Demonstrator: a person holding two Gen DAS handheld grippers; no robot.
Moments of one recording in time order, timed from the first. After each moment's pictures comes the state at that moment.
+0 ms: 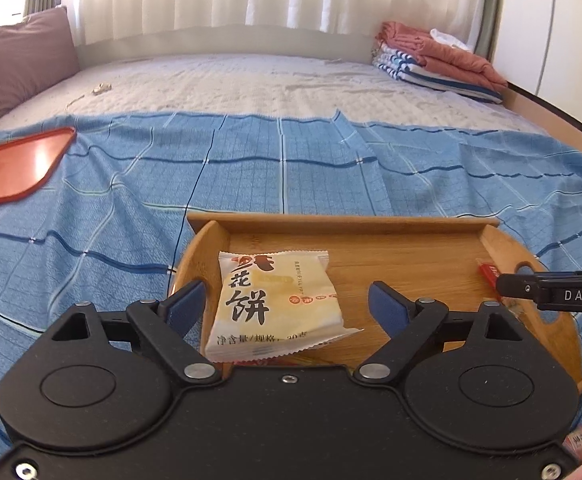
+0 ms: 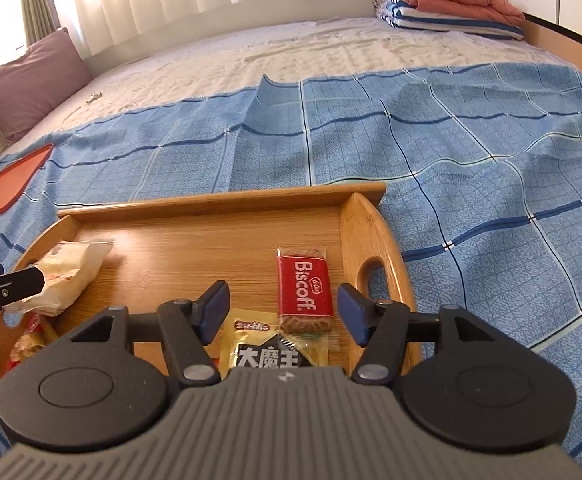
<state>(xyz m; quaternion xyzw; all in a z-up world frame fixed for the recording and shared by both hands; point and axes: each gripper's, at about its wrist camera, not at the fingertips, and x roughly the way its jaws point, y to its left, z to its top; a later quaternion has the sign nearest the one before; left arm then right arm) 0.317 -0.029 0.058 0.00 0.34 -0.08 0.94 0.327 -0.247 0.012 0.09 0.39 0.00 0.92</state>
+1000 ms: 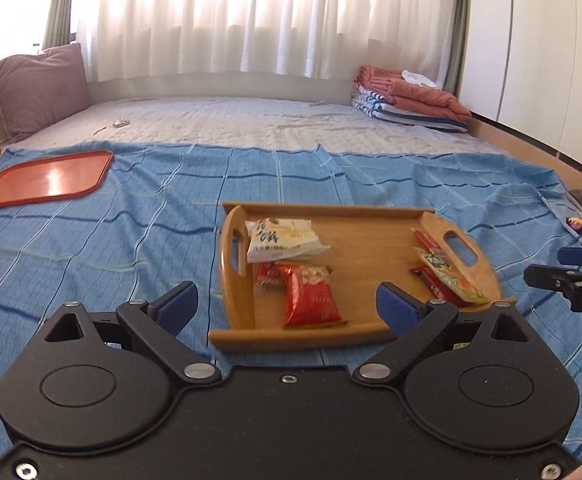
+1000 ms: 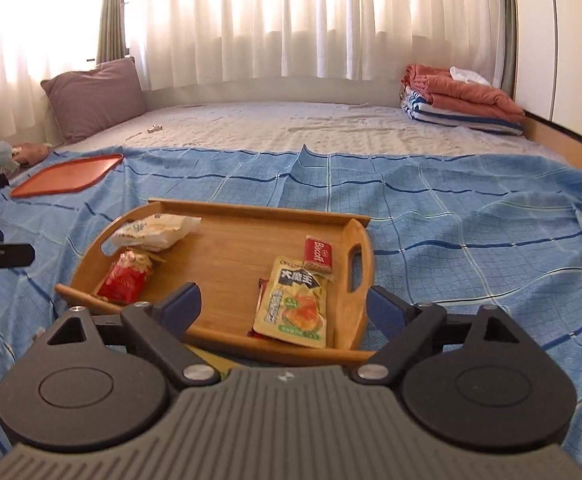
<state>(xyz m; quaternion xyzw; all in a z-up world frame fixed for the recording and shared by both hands) 0.123 0.021 0.103 -0.01 0.28 -0.10 0.96 0.142 -0.227 0.072 0.00 0.28 0.03 0.96</state>
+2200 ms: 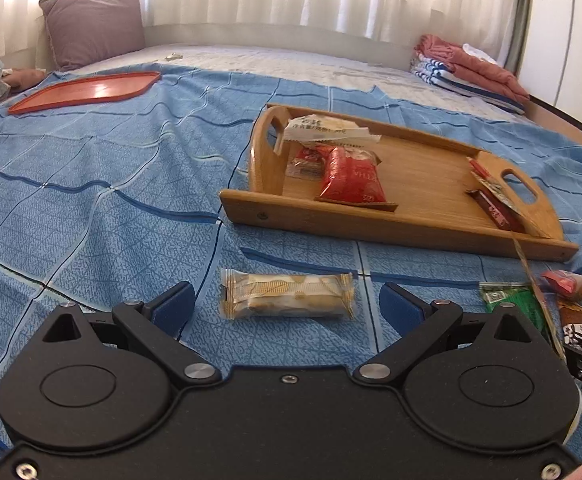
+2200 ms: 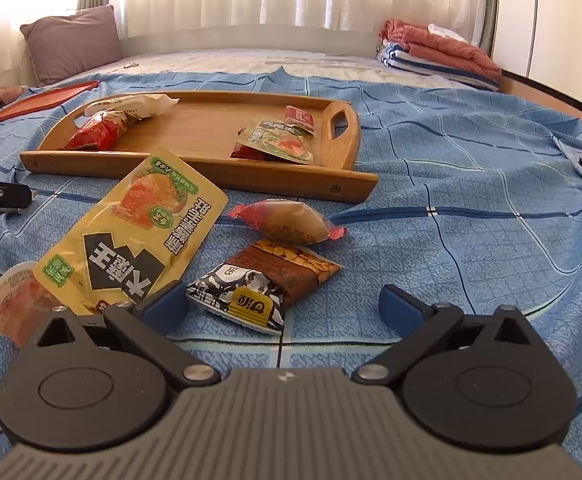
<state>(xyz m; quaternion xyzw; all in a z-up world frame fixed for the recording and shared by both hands) 0.118 0.004 -0.003 -0.04 0.33 -0.01 0.94 0.087 -0.213 -0.041 -0.02 0.32 -0.01 0.95</state>
